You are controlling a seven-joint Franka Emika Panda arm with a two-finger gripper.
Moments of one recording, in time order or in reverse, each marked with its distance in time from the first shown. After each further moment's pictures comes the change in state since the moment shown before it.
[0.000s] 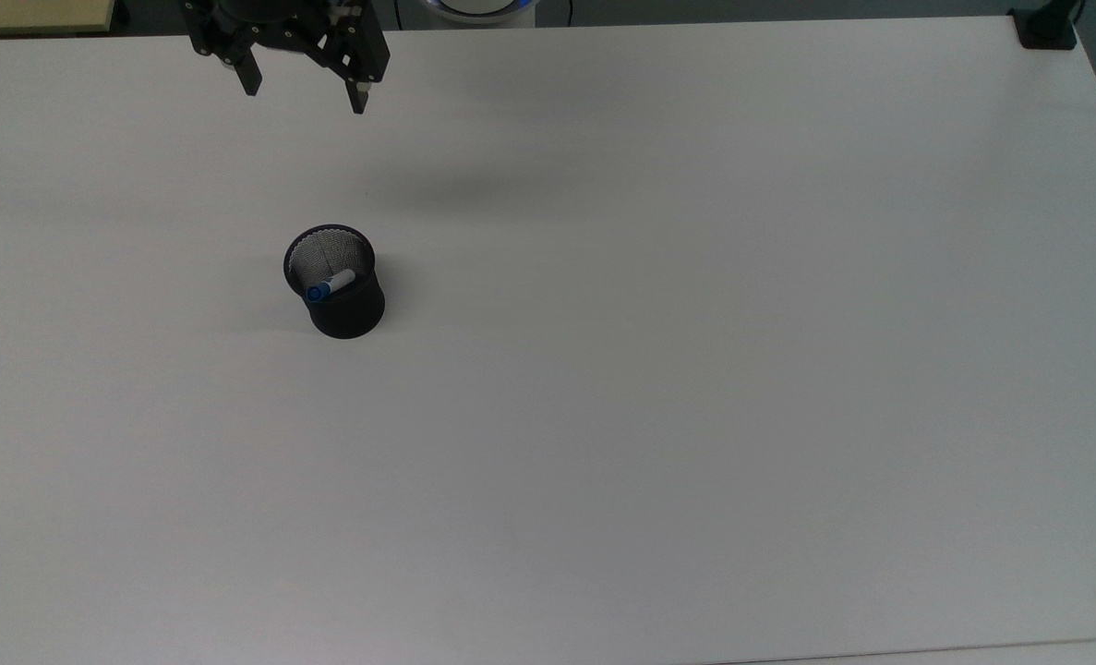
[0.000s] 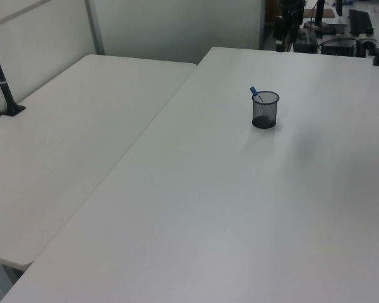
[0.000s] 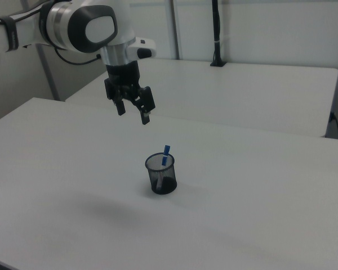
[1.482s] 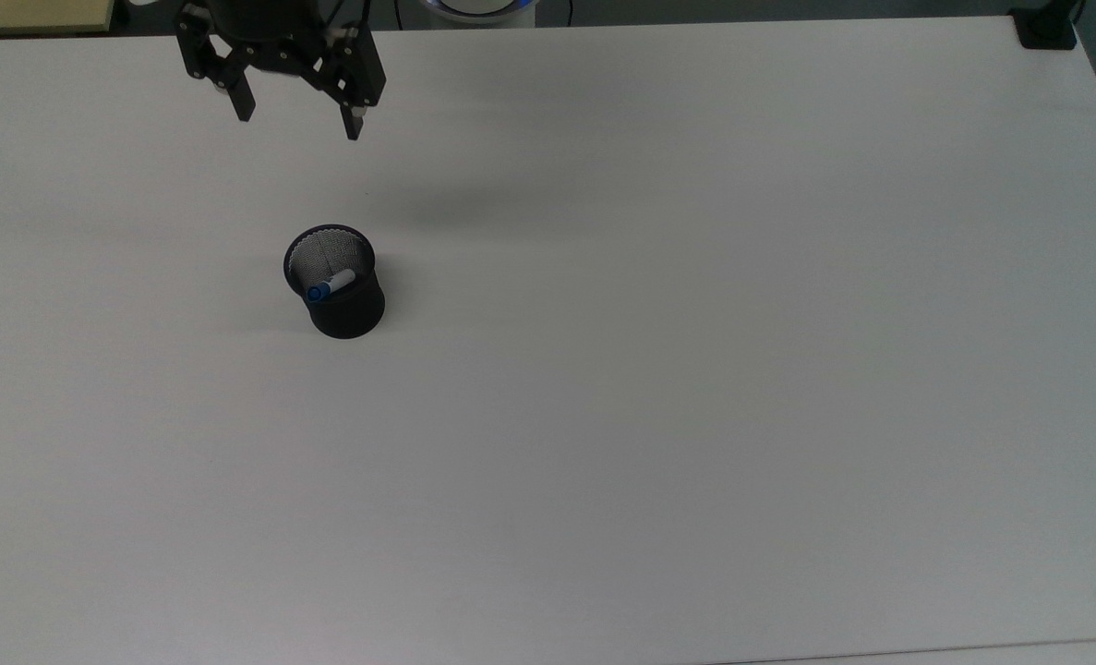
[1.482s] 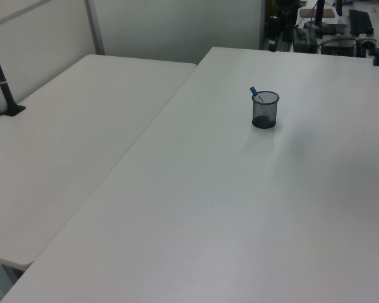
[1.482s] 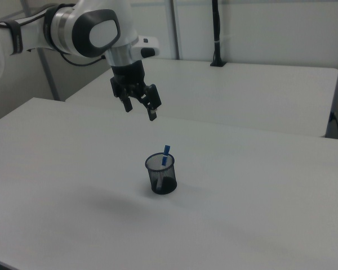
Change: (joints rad) arm 0.003 0.020 0.000 -0.005 0.000 0.105 0.000
